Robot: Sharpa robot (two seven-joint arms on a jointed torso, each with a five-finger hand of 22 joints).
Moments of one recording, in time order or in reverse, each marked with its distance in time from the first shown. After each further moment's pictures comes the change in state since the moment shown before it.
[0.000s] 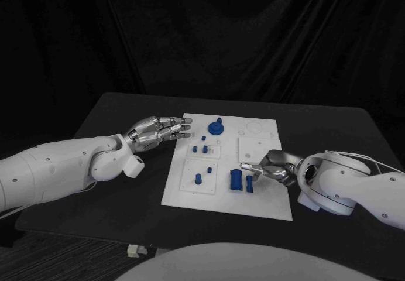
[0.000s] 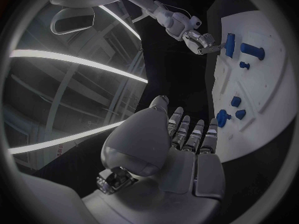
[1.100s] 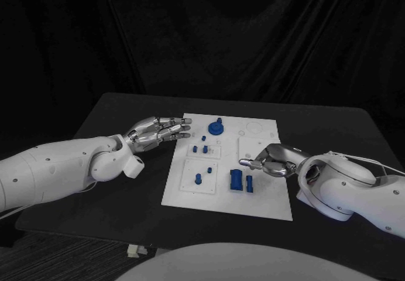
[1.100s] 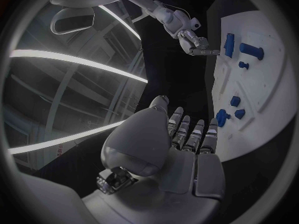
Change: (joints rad) left arm -0.003 0.000 0.000 -0.003 0.000 0.001 0.000; left_hand 0.000 0.000 0.000 0.000 0.004 0.000 0.000 0.000 0.000 0.000 0.000 0.000 0.000 0.003 0.003 0.000 0.000 0.000 0.000 0.000 0.000 0.000; right arm -0.007 -0.018 -0.002 0.041 -0.213 -0.134 0.046; right_hand 0.026 0.006 -0.034 0.004 0.011 0.013 0.002 -0.027 -0.088 0.001 0.001 0.000 0.000 -0.005 0.005 0.046 0.014 0.000 0.003 0.004 0.070 0.000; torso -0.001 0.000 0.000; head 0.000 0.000
